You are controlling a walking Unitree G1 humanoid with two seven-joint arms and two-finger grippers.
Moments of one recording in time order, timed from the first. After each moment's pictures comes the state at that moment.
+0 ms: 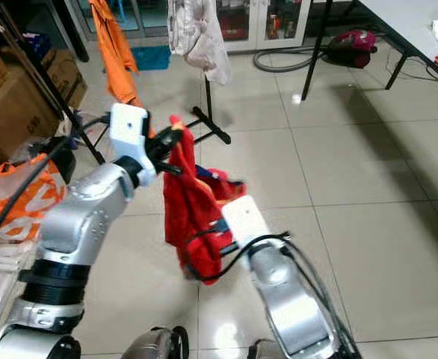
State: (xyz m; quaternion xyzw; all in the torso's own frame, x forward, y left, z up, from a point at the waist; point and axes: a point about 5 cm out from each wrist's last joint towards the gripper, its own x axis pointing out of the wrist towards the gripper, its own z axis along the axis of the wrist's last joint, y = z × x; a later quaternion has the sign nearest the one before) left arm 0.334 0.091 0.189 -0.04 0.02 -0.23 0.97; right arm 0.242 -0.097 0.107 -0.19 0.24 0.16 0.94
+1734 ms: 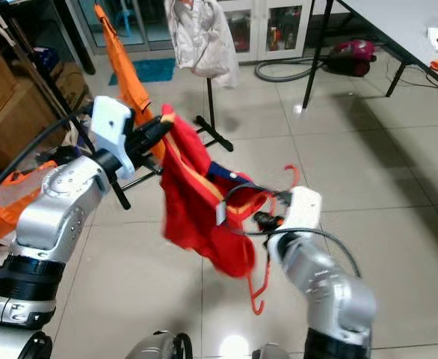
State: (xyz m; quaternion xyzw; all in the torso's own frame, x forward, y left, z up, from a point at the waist) left arm 0.333 0.120 0.204 0.04 -0.06 -0.29 0.95; right arm 0.264 -0.157 0.116 0.27 0.27 0.02 0.92
